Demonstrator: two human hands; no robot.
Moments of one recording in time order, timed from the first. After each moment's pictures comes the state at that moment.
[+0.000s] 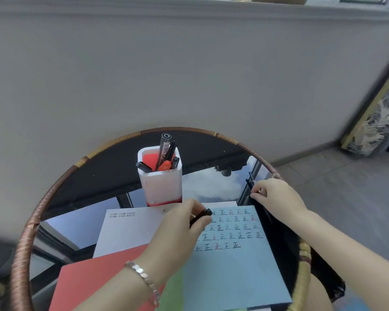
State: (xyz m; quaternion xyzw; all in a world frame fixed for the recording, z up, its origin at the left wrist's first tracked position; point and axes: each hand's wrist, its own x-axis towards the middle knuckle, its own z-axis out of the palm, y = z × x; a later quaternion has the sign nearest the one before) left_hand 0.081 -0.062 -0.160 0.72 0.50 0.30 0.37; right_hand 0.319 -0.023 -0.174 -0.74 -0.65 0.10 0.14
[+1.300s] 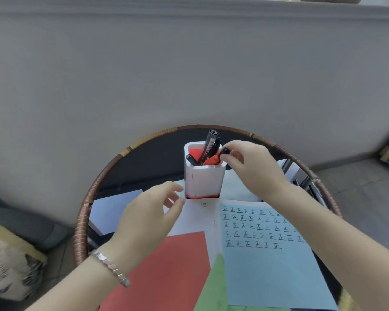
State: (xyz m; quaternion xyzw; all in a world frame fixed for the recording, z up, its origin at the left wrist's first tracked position) left_hand -0.021 -0.067 -0.133 0.73 0.59 0.31 0.18; right_hand 0.176 -0.003 -0.103 -0.56 -0.75 0.10 0.33
